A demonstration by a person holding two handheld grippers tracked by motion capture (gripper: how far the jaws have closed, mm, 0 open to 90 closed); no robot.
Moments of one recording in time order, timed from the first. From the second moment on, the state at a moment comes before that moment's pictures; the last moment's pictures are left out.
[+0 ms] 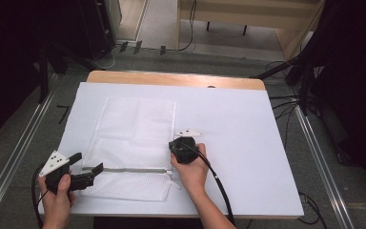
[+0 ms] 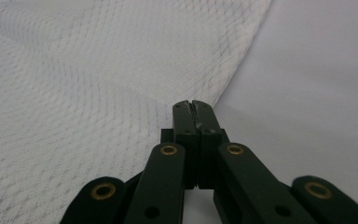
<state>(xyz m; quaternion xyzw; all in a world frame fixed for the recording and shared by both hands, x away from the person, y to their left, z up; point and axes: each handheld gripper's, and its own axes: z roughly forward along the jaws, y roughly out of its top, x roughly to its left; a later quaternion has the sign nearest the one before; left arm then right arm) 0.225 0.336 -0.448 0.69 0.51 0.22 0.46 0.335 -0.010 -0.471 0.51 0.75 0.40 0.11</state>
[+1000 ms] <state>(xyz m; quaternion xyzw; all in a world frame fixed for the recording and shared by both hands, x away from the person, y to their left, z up) 0.224 0.330 -0.450 0.70 0.51 0.21 0.45 0.334 -0.101 -0.456 0.53 0.74 0.38 0.18</state>
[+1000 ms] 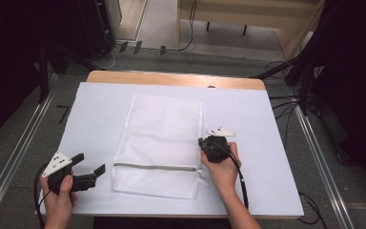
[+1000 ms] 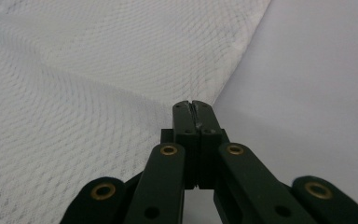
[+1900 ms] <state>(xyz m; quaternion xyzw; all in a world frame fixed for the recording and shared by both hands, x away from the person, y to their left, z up) 0.223 0.319 -0.451 0.71 0.49 0.20 0.46 0.334 -0.169 -0.450 0.53 0.72 0.40 0.18</state>
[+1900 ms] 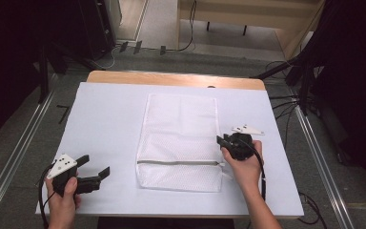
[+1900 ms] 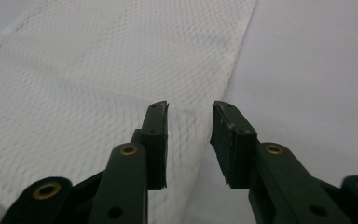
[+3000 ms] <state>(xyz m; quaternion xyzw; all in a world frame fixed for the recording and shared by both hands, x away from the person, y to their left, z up) 0.223 0.292 -0.451 0.74 0.46 0.19 0.45 0.249 -0.173 -0.480 0.50 0.75 0.40 0.15</state>
